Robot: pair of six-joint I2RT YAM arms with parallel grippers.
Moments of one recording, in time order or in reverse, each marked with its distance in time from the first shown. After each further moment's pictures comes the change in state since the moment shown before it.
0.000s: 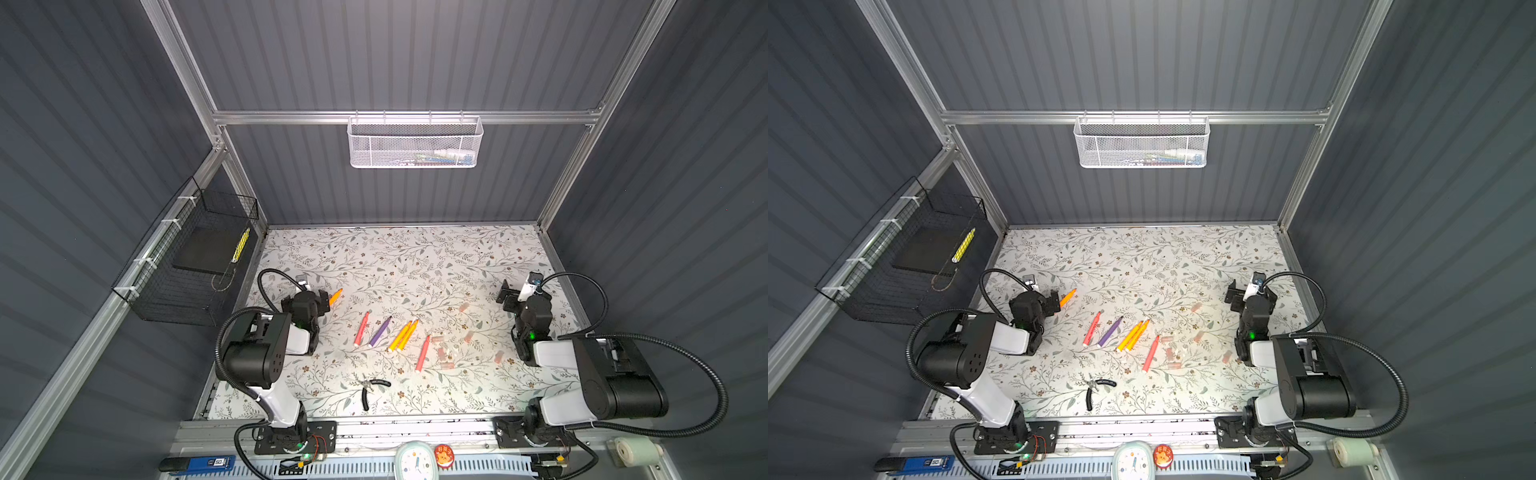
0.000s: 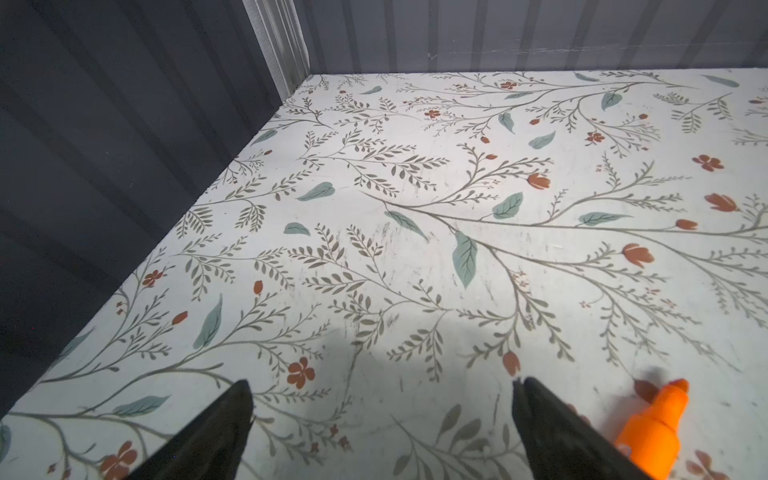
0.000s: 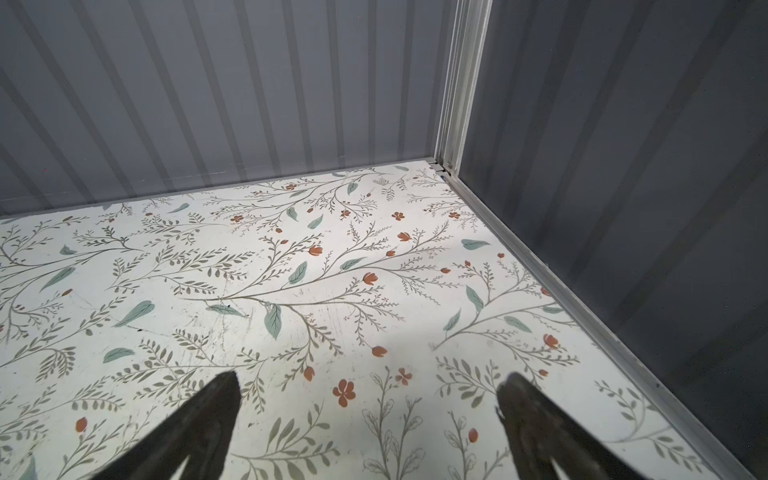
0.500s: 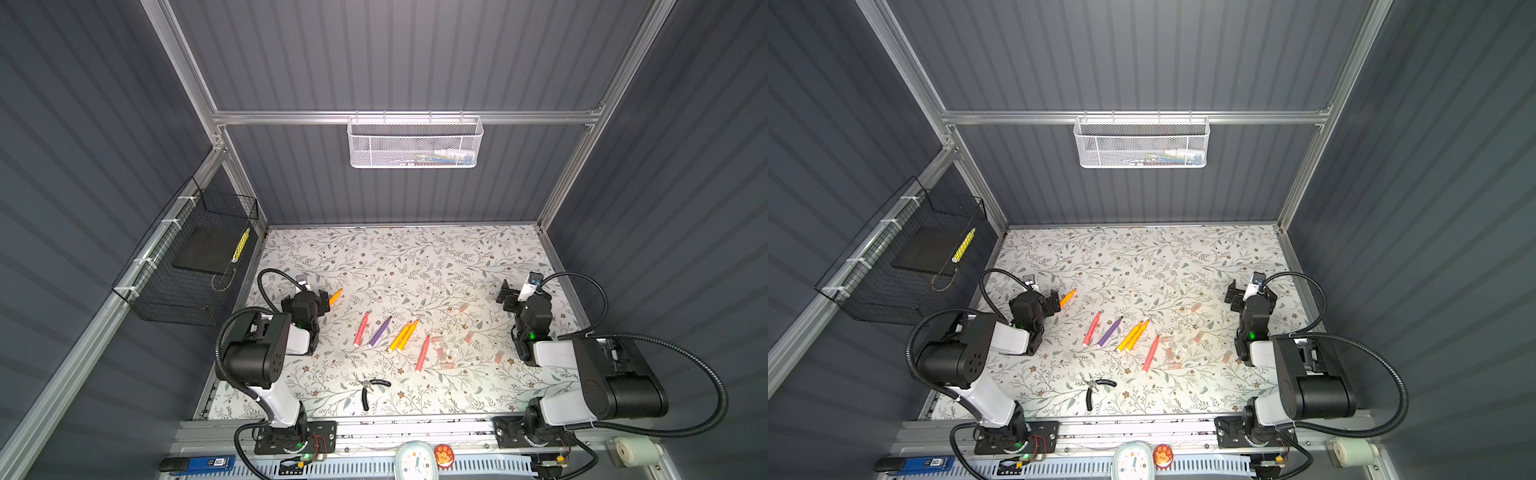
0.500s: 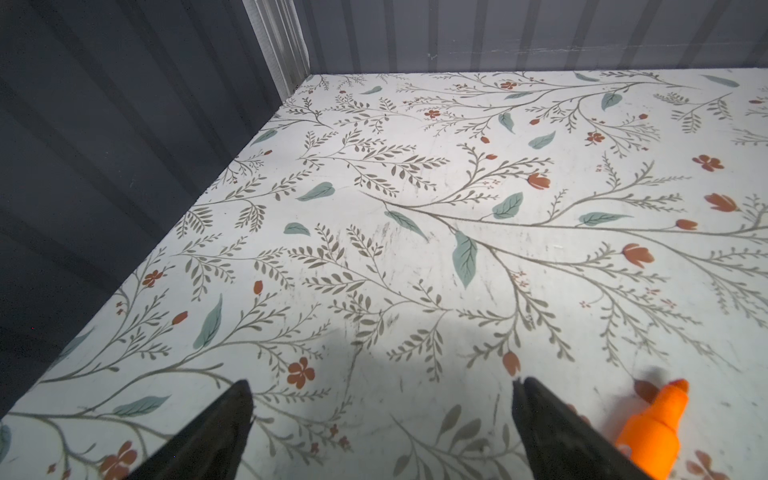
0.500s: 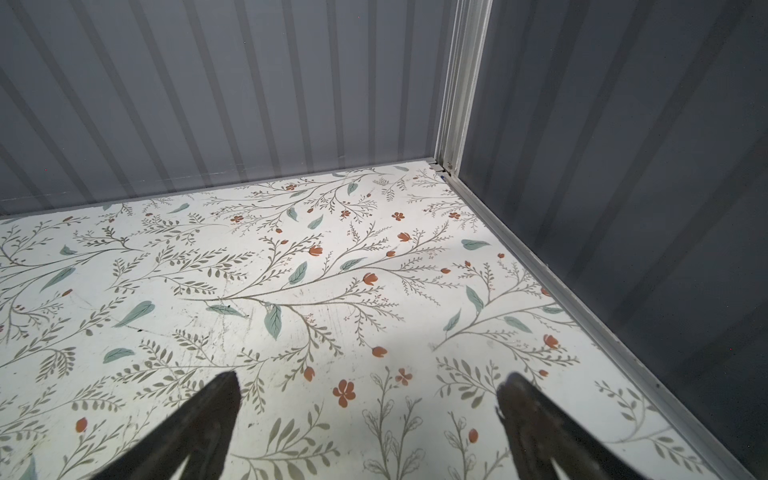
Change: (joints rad) left arm 0.000 0.000 0.000 0.000 0.000 0.000; right arm 0.000 0.000 0.000 0.000 0.000 0.000
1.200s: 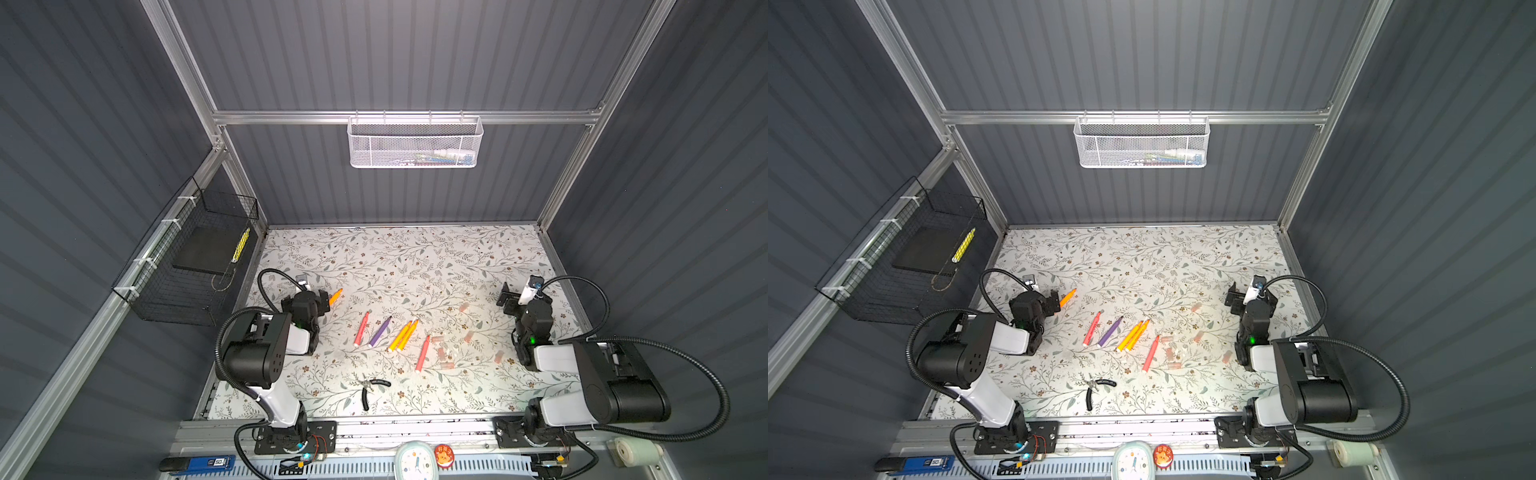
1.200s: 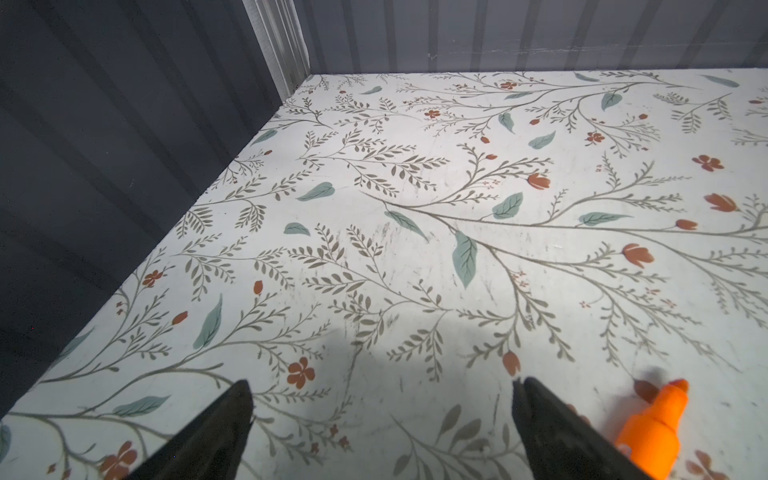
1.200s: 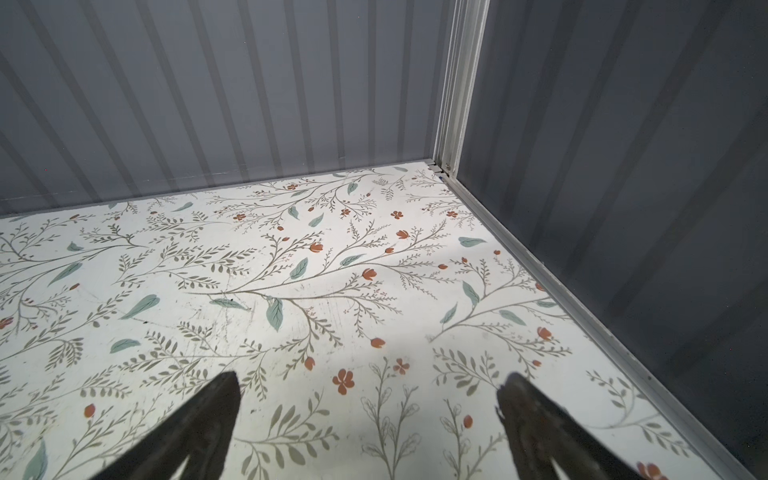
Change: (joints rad) left arm 0.000 0.000 0.000 0.003 0.000 0.001; right arm 0.010 -0.047 -0.063 0.038 0.012 -0.004
